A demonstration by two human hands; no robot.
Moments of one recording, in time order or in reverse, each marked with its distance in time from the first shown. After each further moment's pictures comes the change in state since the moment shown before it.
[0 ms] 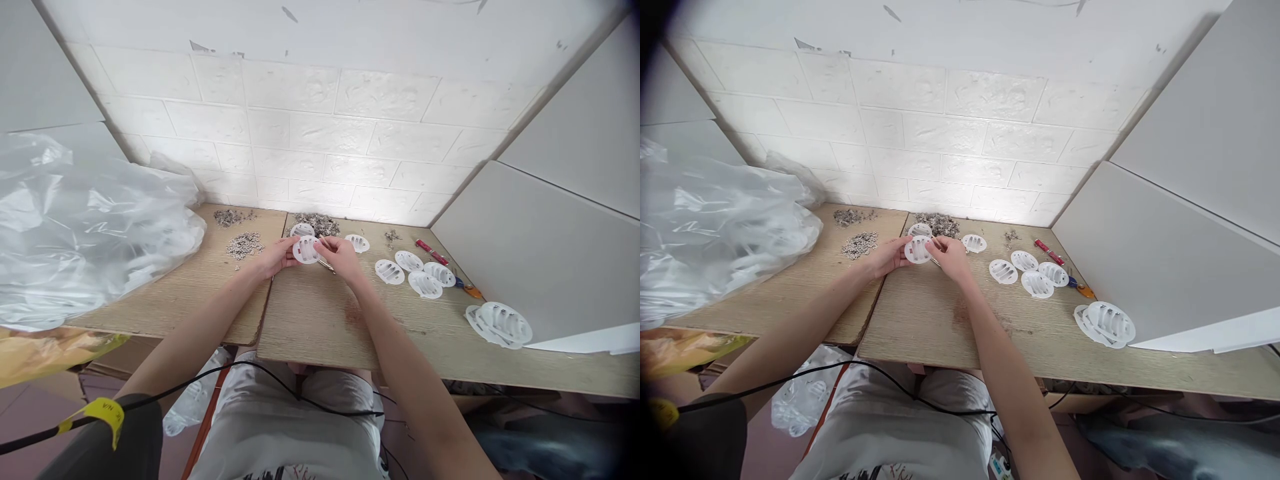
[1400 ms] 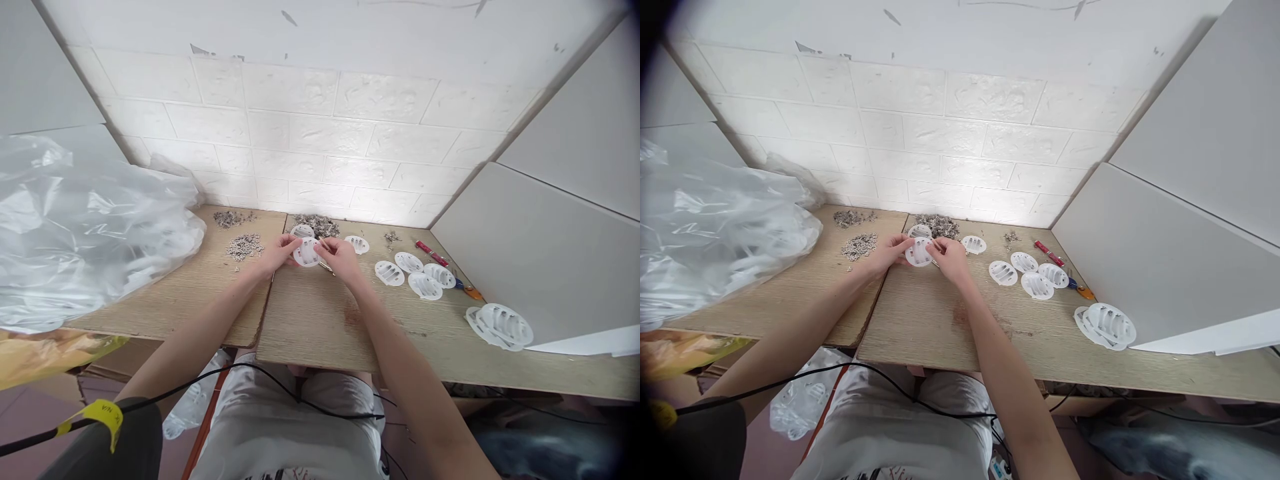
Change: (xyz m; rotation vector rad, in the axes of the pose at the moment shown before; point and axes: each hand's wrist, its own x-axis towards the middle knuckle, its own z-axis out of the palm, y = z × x) left_hand 0.001 -0.004 -0.004 0.262 0.052 0.247; right_hand 0.001 -0.004 0.000 -0.104 0.032 -0.019
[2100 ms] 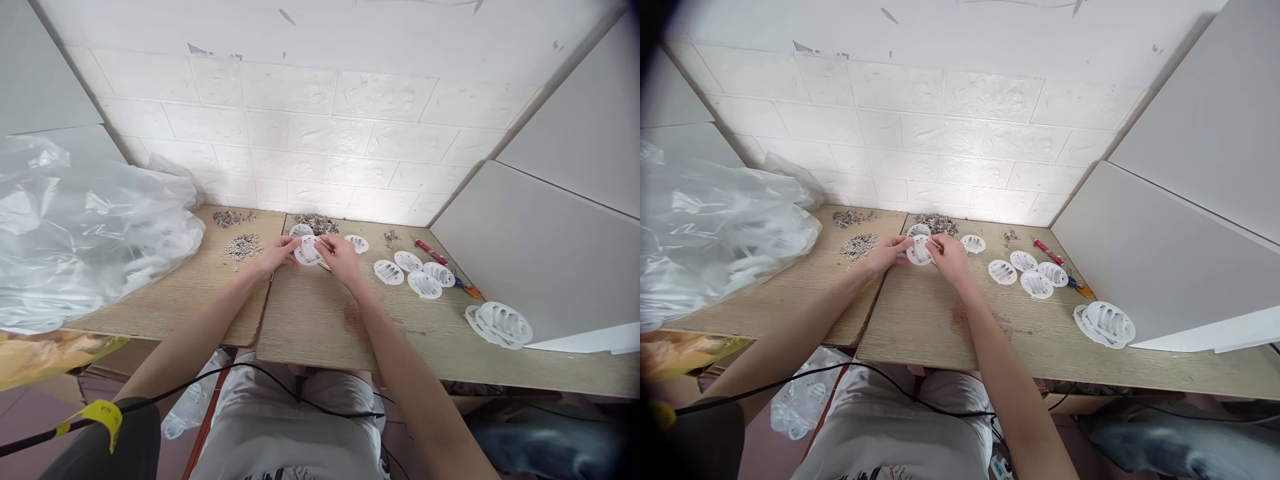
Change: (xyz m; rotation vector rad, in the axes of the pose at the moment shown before) left_hand -0.004 0.006 -0.001 -0.016 -0.089 -0.020; right_hand 0.001 0.003 0.000 -0.182 0.085 -0.144
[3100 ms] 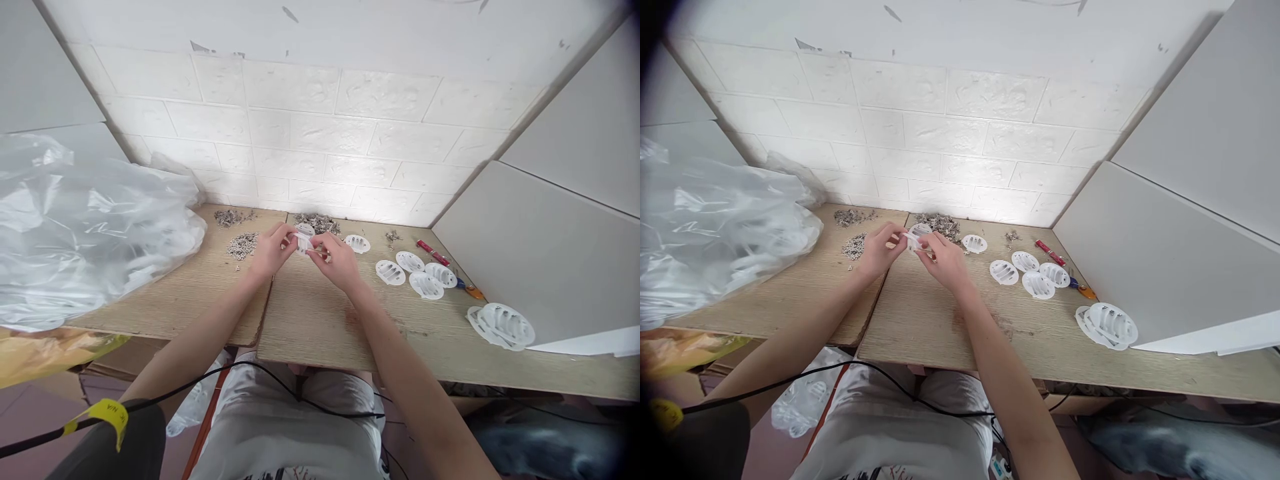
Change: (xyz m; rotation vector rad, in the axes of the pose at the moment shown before) left_hand -0.004 0.001 -0.008 0.783 0.326 0.853; right_hand -0.010 -0.009 0.002 -0.116 0.027 -0.329
